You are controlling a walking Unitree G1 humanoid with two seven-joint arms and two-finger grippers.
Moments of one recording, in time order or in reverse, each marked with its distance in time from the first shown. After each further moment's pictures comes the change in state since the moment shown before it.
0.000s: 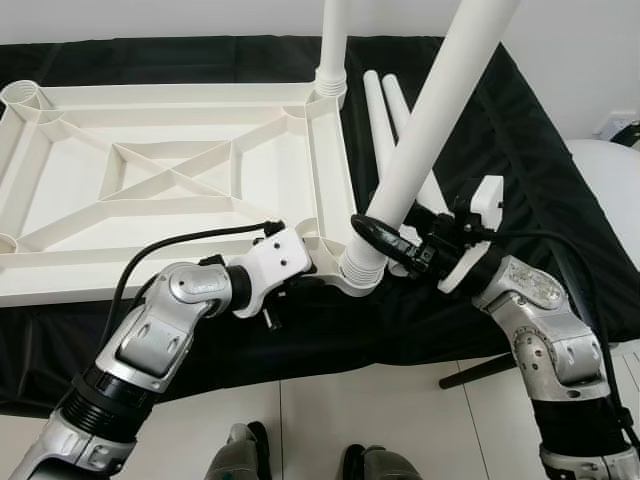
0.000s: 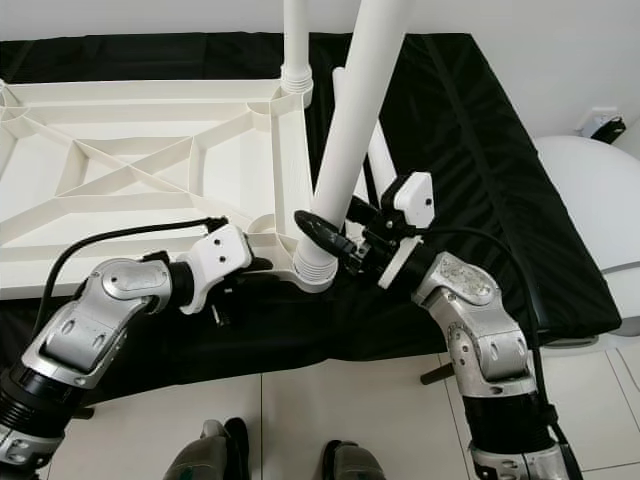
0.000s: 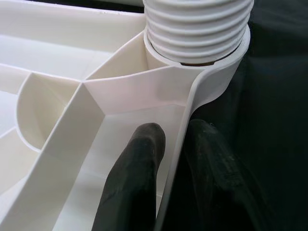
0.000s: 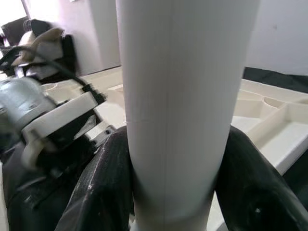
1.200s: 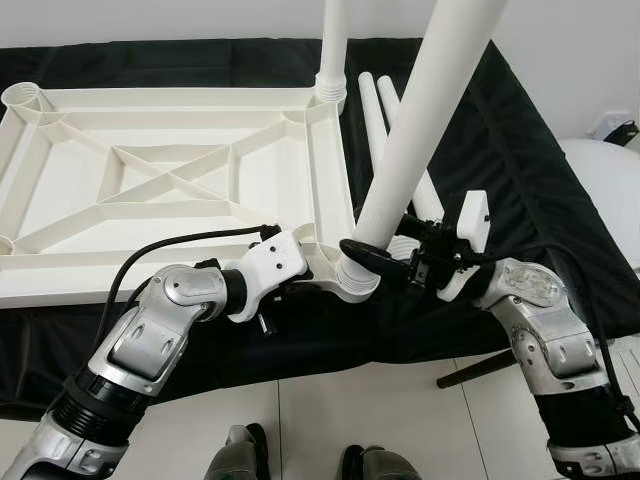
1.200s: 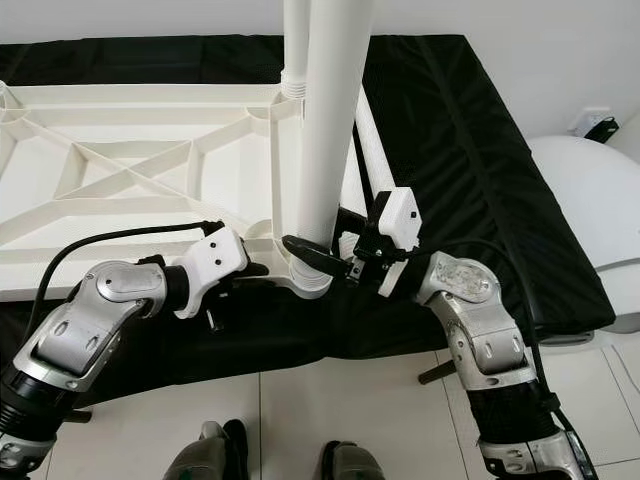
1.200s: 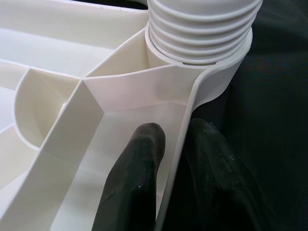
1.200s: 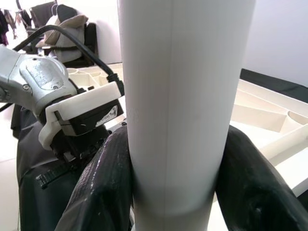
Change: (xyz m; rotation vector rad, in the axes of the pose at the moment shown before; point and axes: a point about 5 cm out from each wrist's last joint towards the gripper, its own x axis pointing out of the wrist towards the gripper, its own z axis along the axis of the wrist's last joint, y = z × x) left arm -0.005 0.000 -0.003 -0.027 0.025 -0.005; right arm 0.013 0.000 -0.011 -0.051 0.021 0.117
